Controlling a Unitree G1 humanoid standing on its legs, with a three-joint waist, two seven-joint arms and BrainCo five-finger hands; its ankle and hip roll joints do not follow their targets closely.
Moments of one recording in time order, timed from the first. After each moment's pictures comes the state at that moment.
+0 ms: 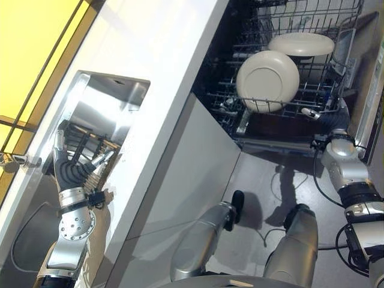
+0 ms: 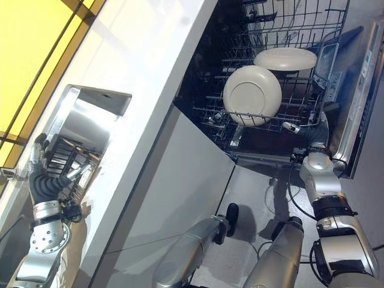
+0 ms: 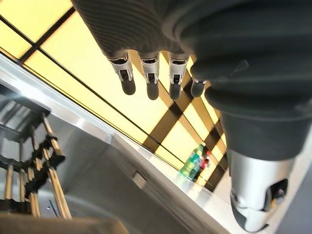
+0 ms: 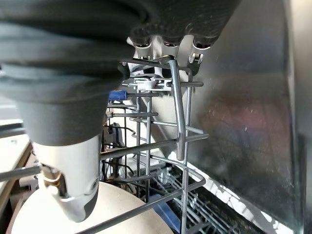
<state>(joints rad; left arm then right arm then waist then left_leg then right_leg) 0.19 0.56 0.06 -0.08 -0.06 -0.34 0.58 -0.58 -0.67 0.10 0.66 0.45 -0.01 -0.28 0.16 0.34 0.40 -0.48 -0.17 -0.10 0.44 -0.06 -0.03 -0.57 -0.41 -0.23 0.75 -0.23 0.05</state>
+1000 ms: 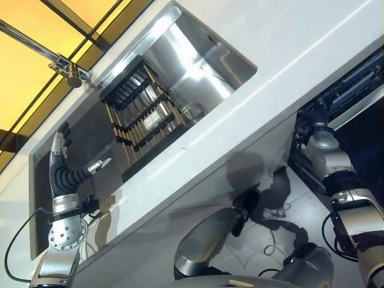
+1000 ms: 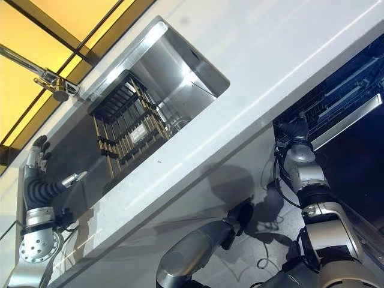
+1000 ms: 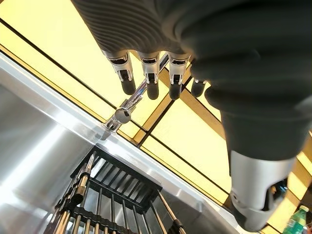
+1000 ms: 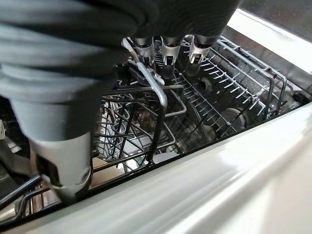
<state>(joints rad) 0.25 0.57 0.11 -0.07 -0.10 -0.47 0.46 -0.71 -0.60 0.17 0.73 0.48 0.05 -0.28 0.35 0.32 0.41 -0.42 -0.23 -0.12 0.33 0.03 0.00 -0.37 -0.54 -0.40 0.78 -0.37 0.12</state>
